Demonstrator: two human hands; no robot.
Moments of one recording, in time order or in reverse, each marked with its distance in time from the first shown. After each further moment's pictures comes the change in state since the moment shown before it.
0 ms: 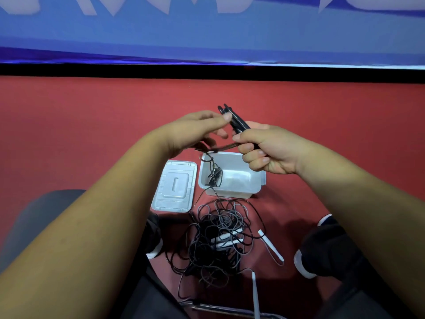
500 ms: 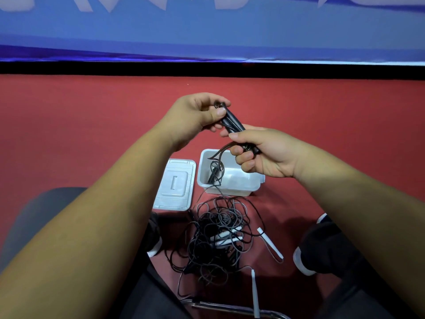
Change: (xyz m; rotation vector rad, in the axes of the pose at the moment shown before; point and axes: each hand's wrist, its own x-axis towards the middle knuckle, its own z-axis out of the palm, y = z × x) left_hand 0.011 0.003 0.003 -0.156 0.165 0.258; right_hand -0.002 0.010 0.006 0.082 -0.159 -0.035
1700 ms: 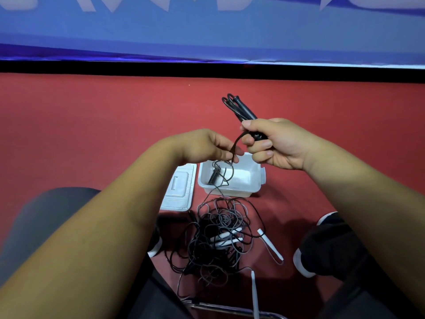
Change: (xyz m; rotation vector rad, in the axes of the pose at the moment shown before) left_hand -0.010 -0.027 0.007 0.357 -0.458 -0.272; right_hand 0.002 -0.015 -0.020 0.016 0.153 -0.067
